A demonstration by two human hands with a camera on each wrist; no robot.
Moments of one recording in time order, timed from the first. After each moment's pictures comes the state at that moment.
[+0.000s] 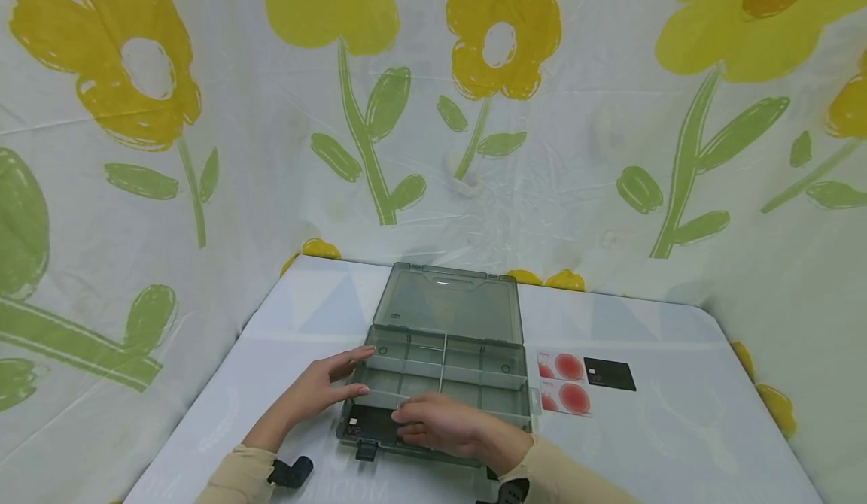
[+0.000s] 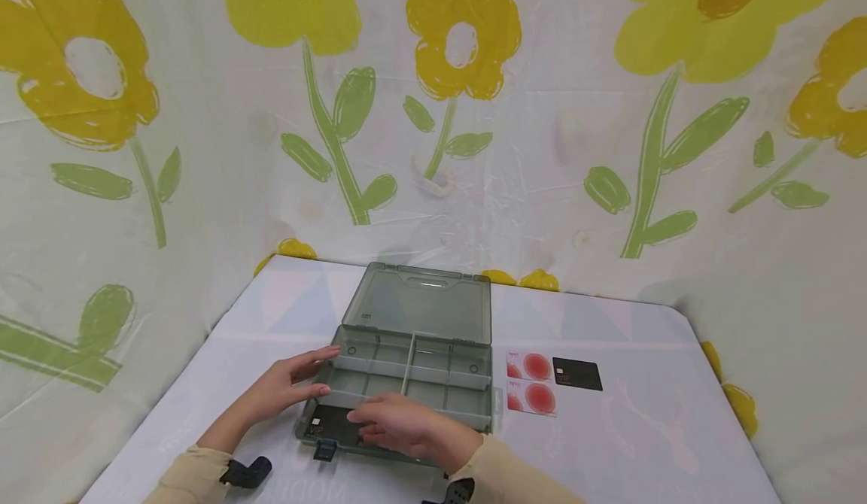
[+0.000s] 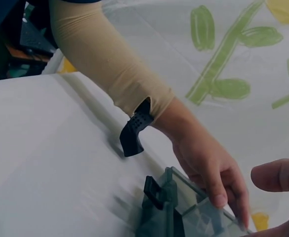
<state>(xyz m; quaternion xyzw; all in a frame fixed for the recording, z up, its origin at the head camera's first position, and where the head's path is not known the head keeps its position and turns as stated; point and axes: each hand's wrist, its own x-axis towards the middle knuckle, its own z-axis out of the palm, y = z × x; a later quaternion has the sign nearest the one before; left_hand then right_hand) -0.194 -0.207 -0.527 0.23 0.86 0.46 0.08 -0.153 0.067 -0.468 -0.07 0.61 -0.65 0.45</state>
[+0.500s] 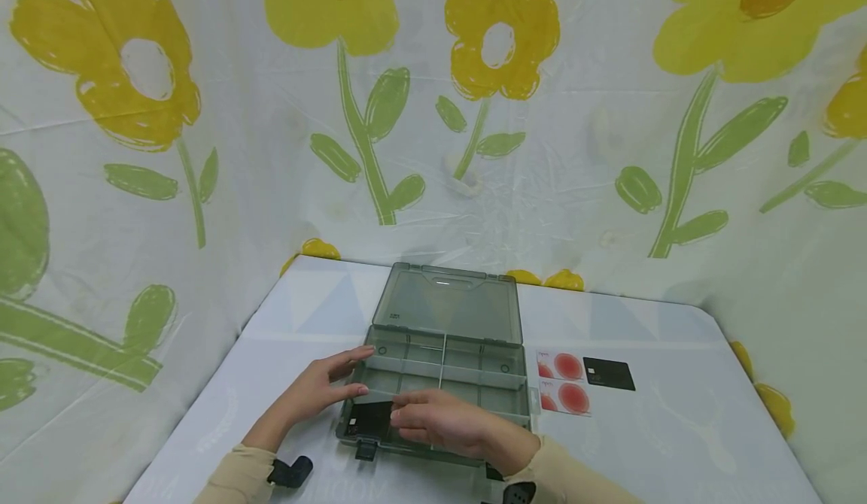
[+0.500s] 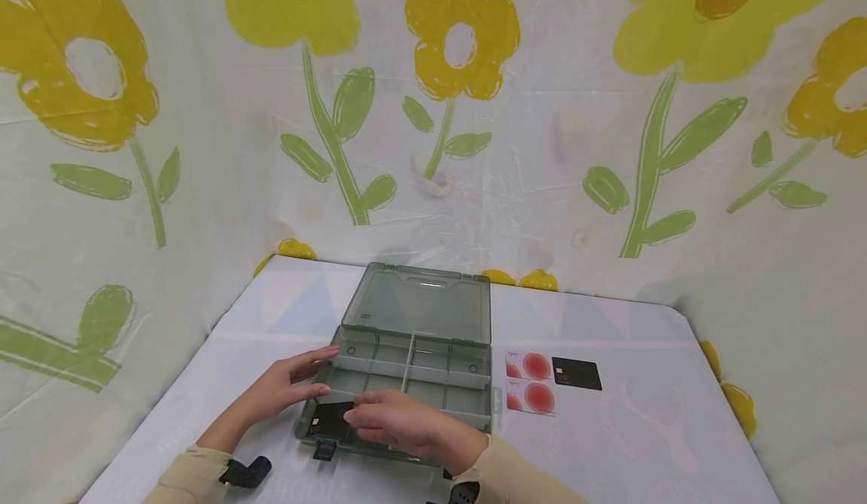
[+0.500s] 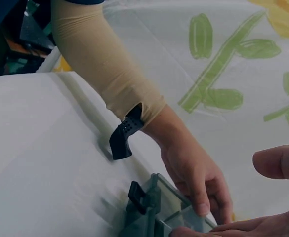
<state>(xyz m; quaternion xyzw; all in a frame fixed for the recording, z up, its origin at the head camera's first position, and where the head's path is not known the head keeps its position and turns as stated) -0.193 -0.206 -0.525 0.24 0.86 0.45 0.07 -0.149 0.074 -0.452 -0.12 0.60 -0.66 0.44</state>
